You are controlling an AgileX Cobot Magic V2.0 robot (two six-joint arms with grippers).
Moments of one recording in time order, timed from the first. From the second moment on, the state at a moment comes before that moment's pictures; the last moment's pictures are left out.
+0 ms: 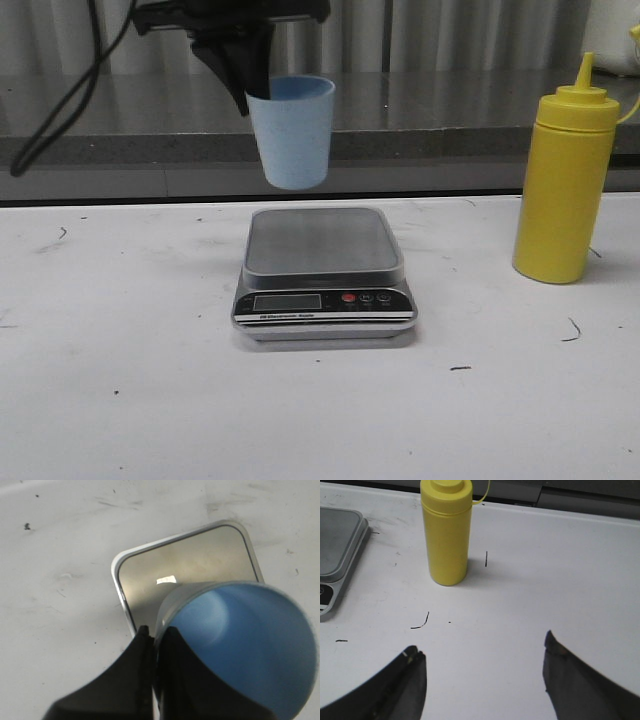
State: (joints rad) left arm -0.51 2.14 -2.13 0.00 1.25 -0.22; right arm 0.02 0.53 -0.56 -0.02 0.65 -0.04
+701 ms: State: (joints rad) left arm -0.53 2.23 -2.14 0.01 1.24 -0.24; right arm 0.02 0.53 -0.56 -0.02 0.65 -0.04
